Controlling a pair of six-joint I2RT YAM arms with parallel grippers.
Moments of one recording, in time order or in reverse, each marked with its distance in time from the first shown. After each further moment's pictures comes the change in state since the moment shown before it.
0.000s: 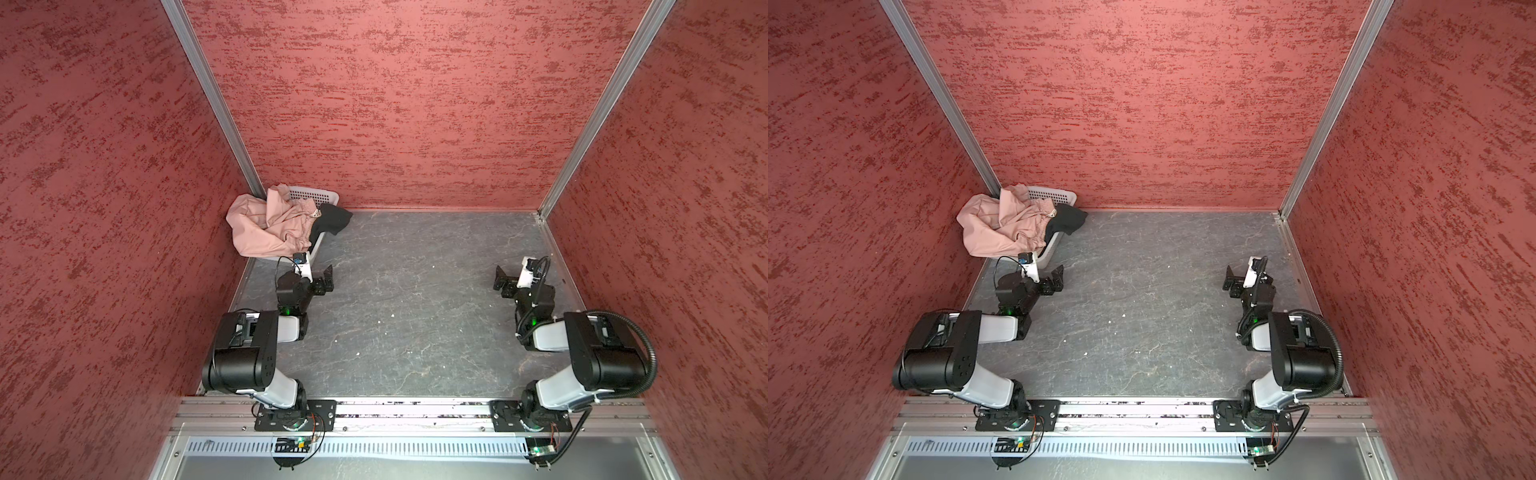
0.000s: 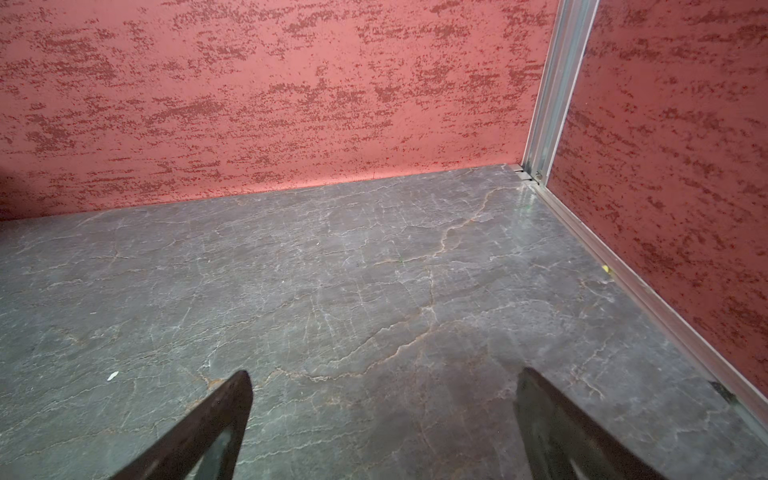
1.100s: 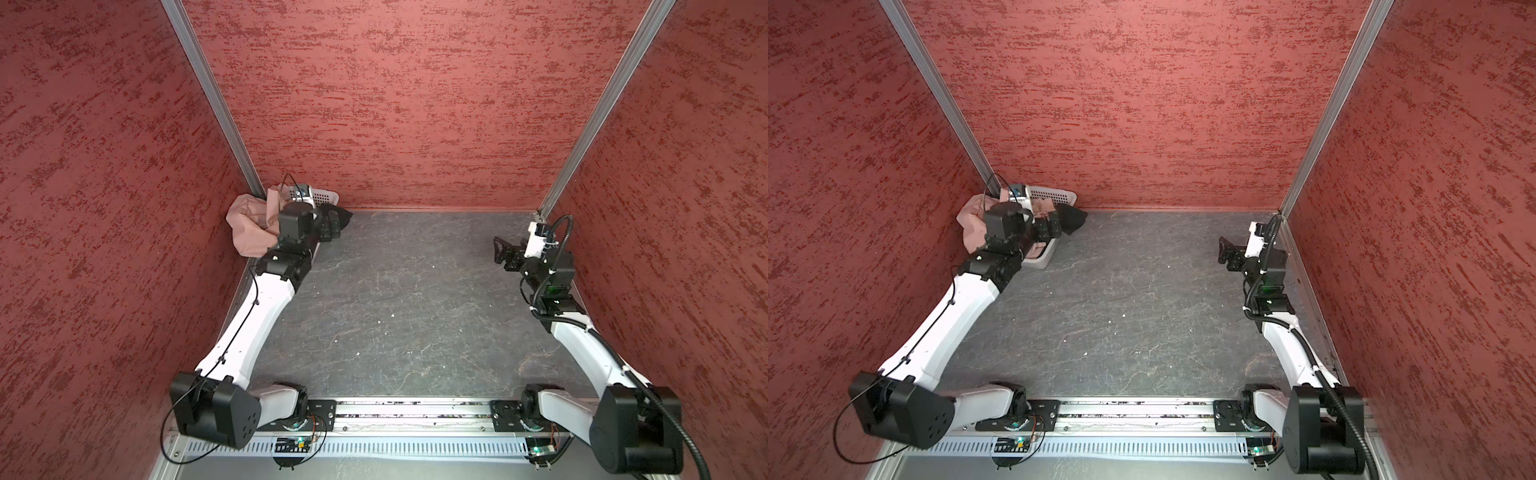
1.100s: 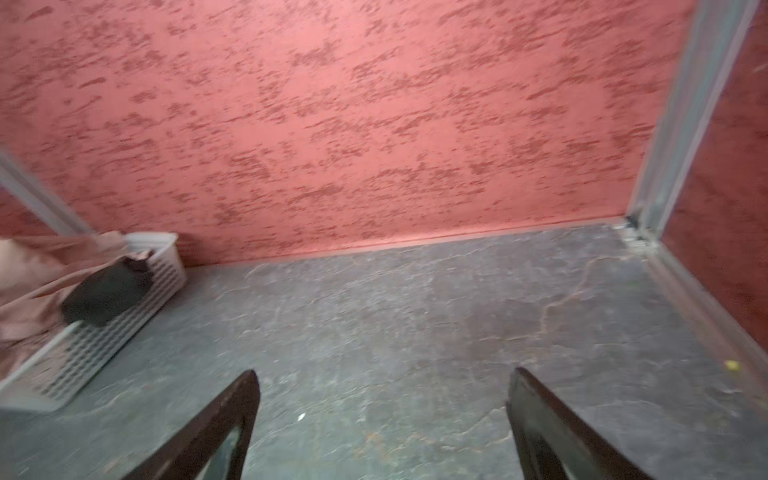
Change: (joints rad) left arm -0.203 -0.206 0.948 -1.280 -0.417 -0.056; right arm 0.091 -0.418 0.416 -0.861 -0.219 0.142
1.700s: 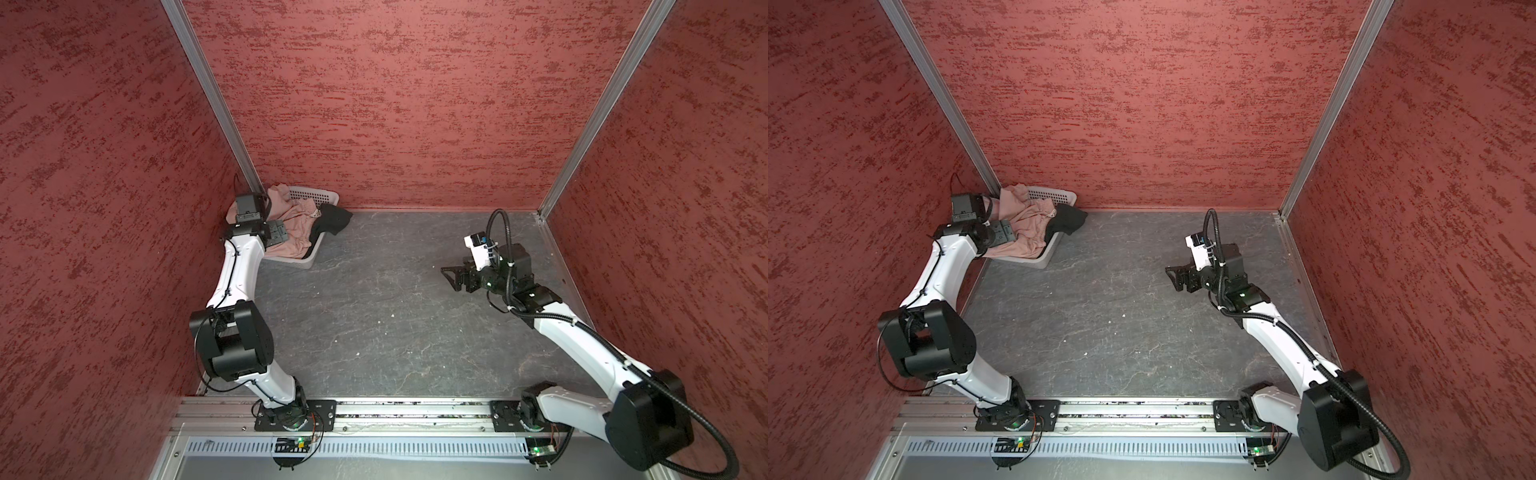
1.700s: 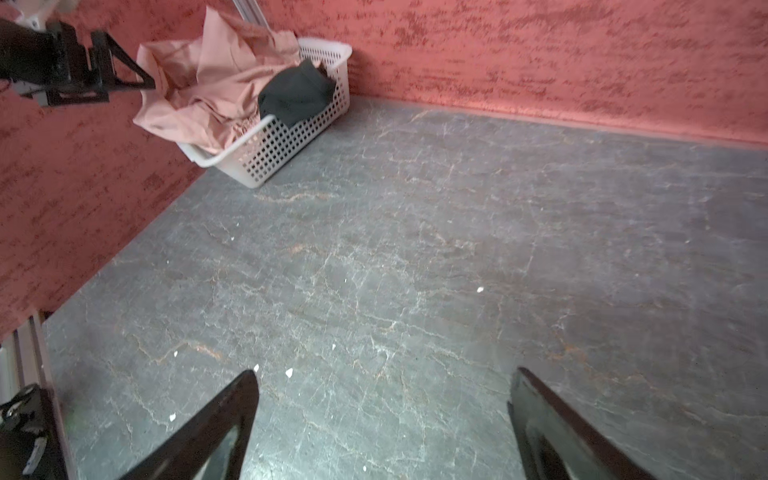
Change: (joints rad) left arm 0.413 0.322 0.177 -0.284 0.058 -0.047; right arm 0.346 0.067 0.111 -0.339 -0.130 -0.121
